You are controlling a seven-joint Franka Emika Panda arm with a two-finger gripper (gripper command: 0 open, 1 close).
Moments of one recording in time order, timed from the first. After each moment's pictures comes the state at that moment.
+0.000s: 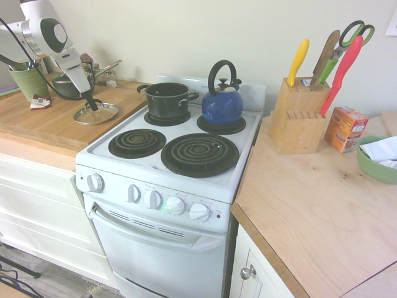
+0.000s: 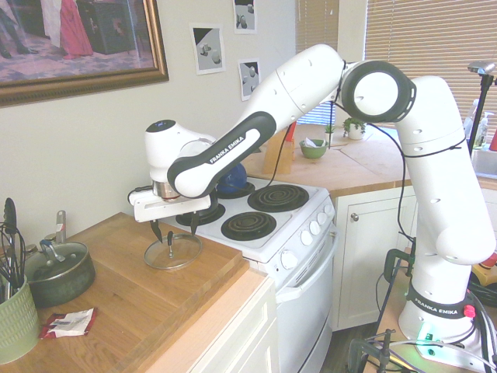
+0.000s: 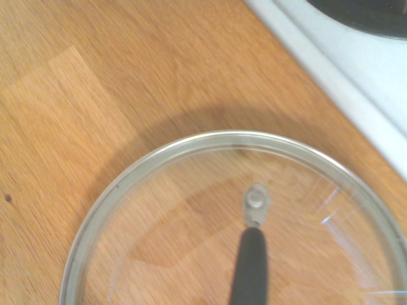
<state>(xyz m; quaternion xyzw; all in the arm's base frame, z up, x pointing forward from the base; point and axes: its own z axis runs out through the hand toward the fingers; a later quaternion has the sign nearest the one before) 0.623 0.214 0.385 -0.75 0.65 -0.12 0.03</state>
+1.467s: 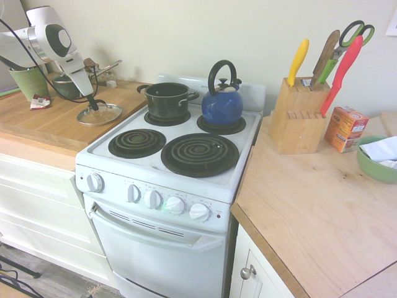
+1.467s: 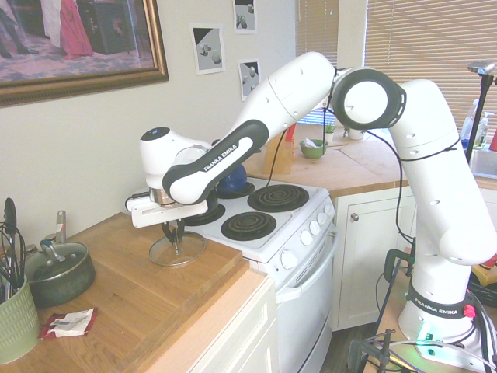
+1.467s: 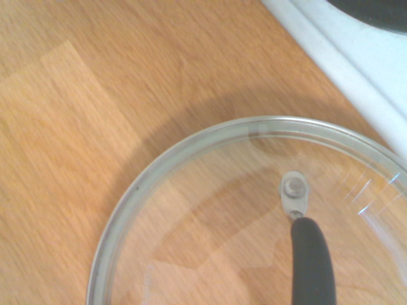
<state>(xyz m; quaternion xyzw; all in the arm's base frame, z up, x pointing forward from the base) 0.634 0.214 0.373 -0.74 0.66 -0.12 0.02</state>
